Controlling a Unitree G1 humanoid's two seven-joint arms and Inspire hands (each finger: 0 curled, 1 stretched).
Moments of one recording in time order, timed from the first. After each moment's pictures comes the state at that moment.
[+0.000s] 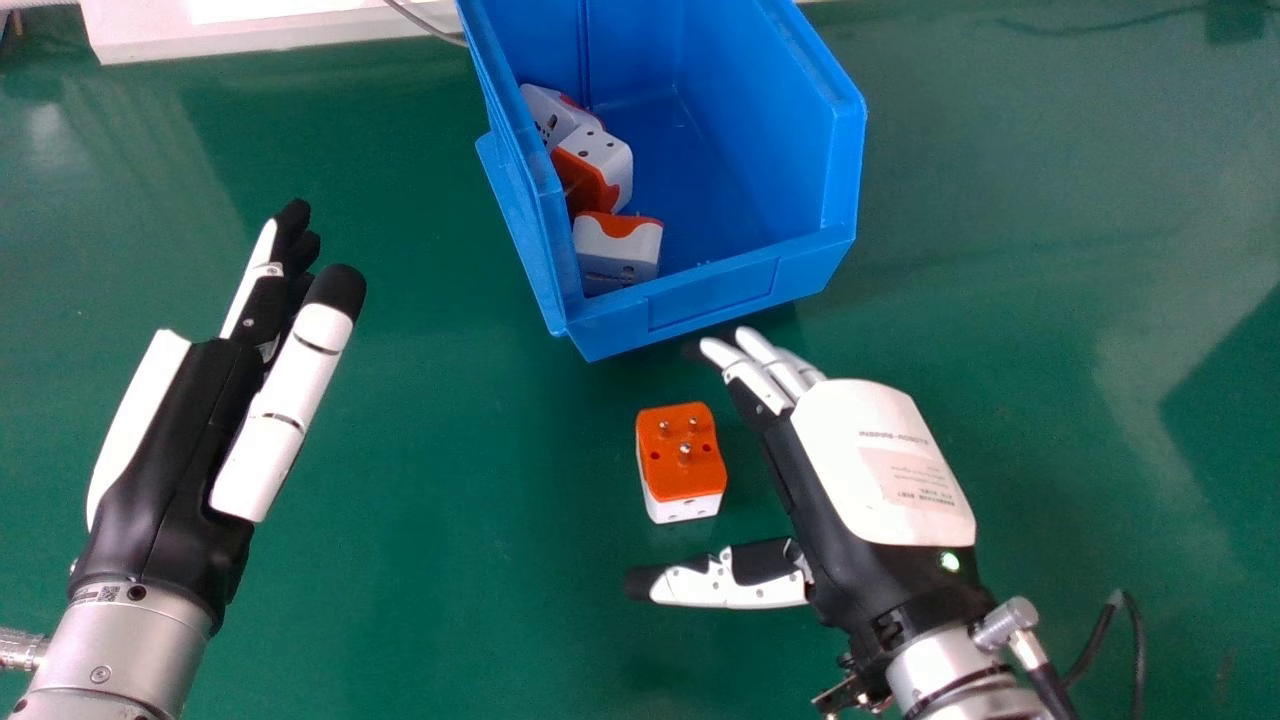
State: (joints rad) left arm 0.37 0.26 0.22 -0.64 0.00 0.25 -0.24; right arm 0.14 -0.21 0.42 -0.15 -0.94 0.07 -0.13
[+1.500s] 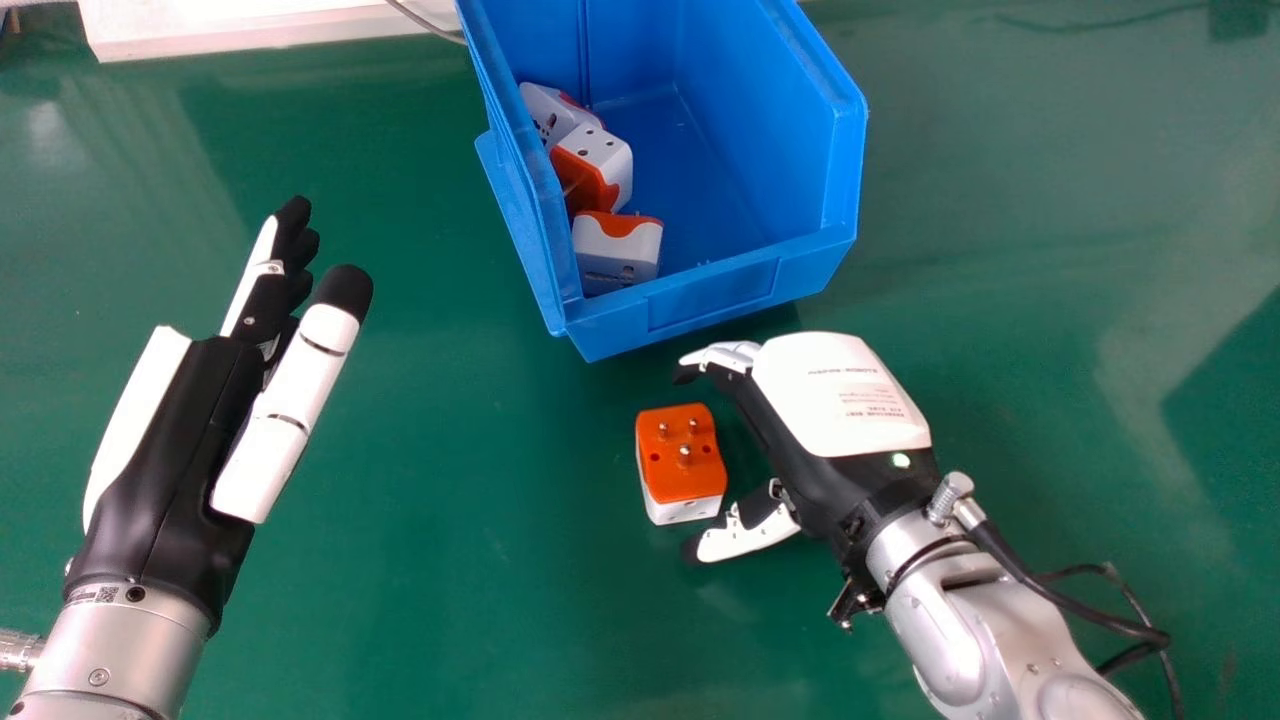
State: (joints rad) left arm 0.38 0.26 0.21 -0.69 0.04 0.28 -0.24; right arm -0.19 -0.28 0.49 0.19 -0.90 0.07 -0.06
